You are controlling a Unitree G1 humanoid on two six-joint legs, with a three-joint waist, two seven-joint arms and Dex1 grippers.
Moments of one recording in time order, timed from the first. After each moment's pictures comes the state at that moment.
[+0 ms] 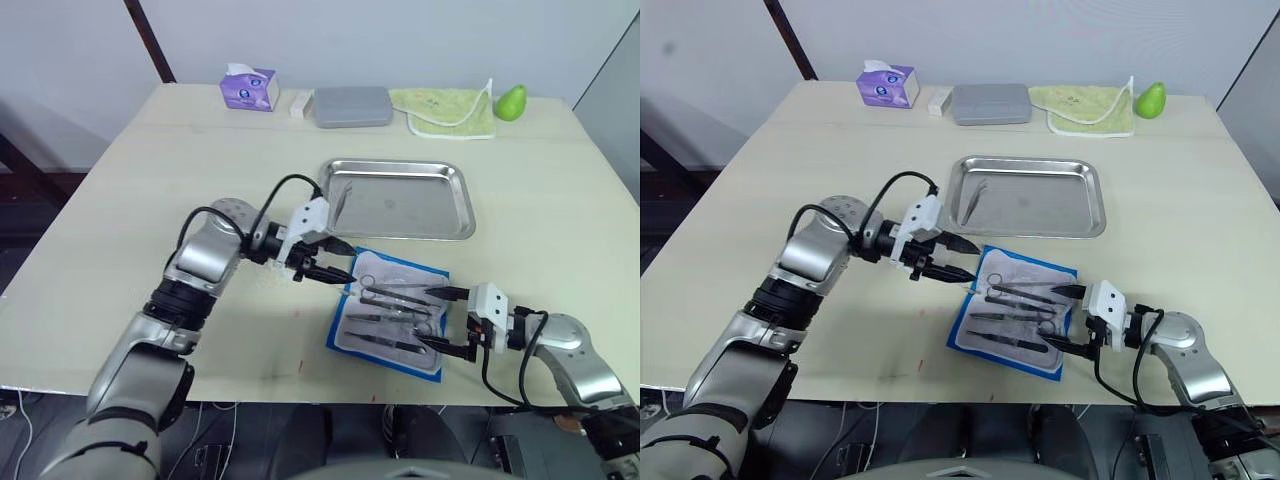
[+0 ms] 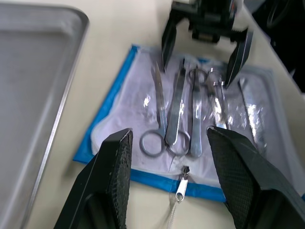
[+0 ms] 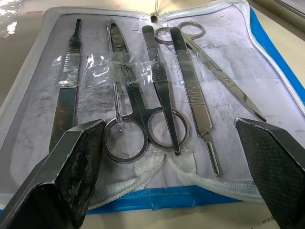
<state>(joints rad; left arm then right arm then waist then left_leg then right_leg) -0.73 0.61 -0.34 0.19 -0.21 0.33 -1.42 -0.05 -0.61 0.16 0.03 0.28 -0.05 1.06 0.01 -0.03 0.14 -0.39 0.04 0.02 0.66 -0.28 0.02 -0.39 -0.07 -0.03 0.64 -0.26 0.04</state>
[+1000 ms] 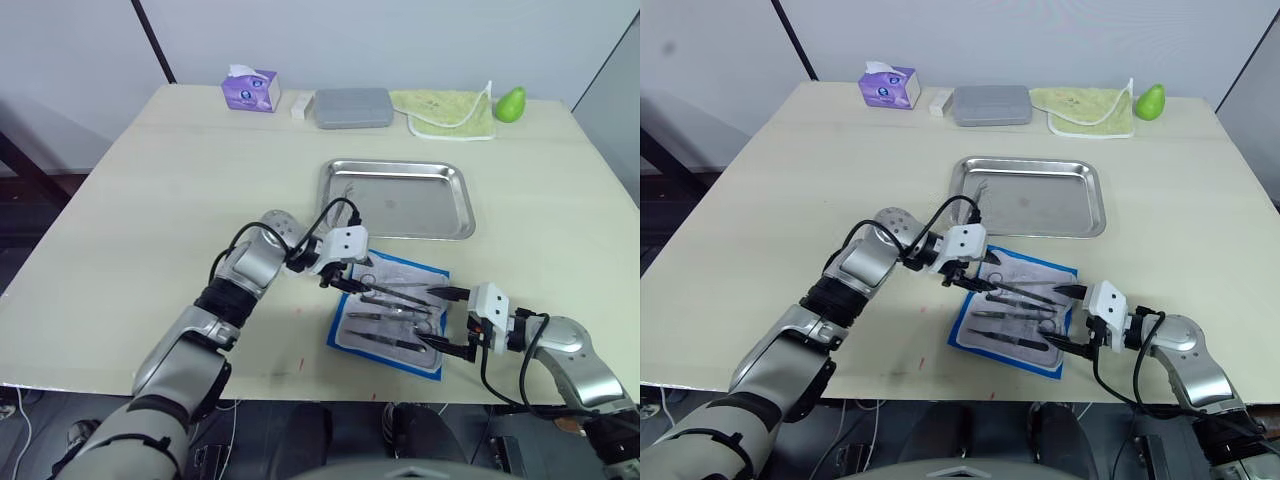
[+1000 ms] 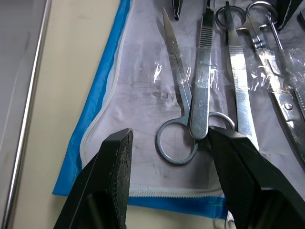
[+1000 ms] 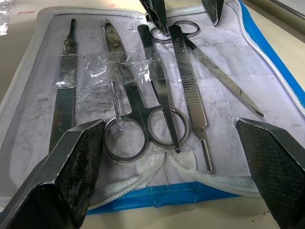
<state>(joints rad) -0.79 0.45 -0.44 0.40 0.08 0.11 -1.32 -0.03 -0.61 0.16 0.01 0.28 -0.03 1.02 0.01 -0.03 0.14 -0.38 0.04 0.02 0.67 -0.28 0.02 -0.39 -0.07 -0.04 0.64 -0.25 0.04</state>
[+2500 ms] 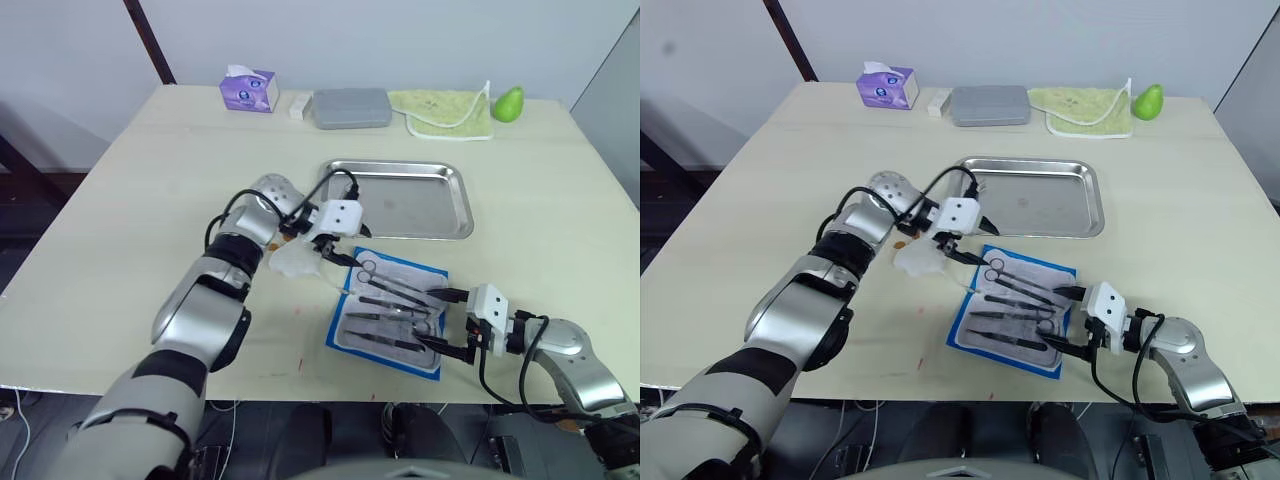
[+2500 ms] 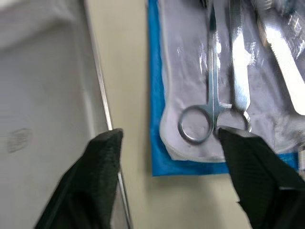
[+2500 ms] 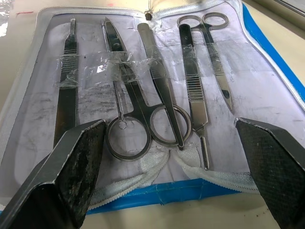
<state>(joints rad) -1.05 0.43 -0.34 0.87 0.06 -0.31 -1.46 -0.01 -0.61 0.16 -0.02 0.27 0.00 1.00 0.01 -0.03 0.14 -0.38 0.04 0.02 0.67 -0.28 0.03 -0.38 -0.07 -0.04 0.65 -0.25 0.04</state>
